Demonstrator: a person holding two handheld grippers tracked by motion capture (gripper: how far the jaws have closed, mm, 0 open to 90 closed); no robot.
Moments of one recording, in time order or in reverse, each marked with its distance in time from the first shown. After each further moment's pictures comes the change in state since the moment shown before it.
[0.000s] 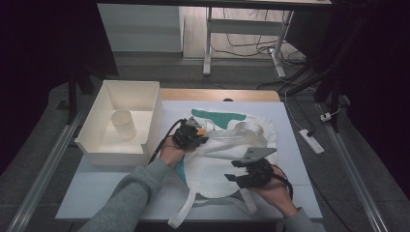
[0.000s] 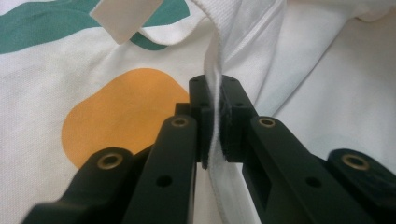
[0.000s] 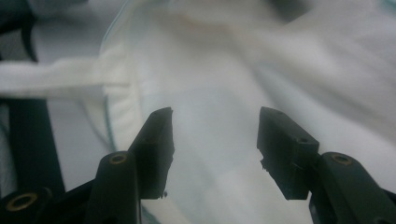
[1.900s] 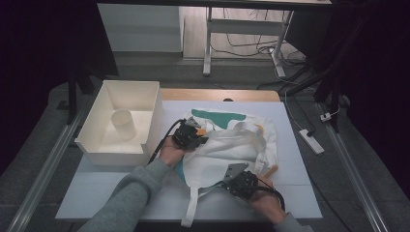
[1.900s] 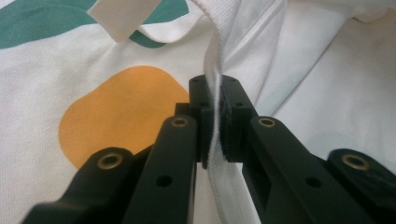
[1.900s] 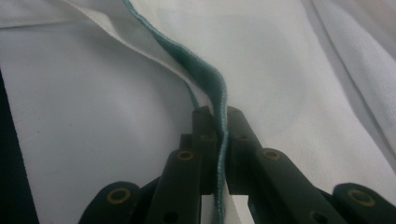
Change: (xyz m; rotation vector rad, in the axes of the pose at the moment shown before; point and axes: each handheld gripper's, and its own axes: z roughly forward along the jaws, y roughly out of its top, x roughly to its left) left arm 0.001 -0.001 0.000 -0.003 -0.010 -0.009; right arm 0.025 -0.018 0.045 0.245 -0.045 -0.179
